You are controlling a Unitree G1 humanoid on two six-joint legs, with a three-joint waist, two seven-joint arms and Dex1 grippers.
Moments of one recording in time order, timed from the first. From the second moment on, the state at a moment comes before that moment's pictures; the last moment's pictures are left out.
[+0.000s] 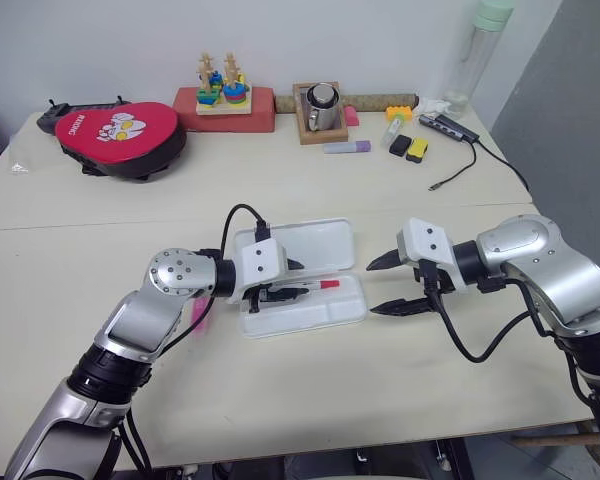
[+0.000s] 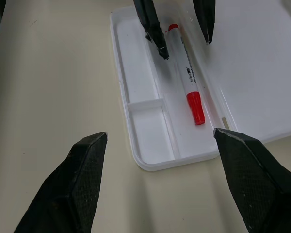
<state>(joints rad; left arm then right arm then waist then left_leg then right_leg) -0.46 0.72 -0.26 -0.18 -0.14 0.29 -1.04 -0.64 -0.83 0.30 -0.31 0.30 0.66 1.24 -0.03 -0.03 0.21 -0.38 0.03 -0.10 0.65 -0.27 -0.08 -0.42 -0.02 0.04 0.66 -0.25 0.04</state>
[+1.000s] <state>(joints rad) 0.18 0.53 0.49 -0.79 -0.47 0.86 -0.38 -0.65 -0.80 0.30 -0.28 0.30 0.63 1.24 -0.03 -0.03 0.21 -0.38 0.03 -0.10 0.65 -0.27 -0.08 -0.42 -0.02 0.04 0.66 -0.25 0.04</state>
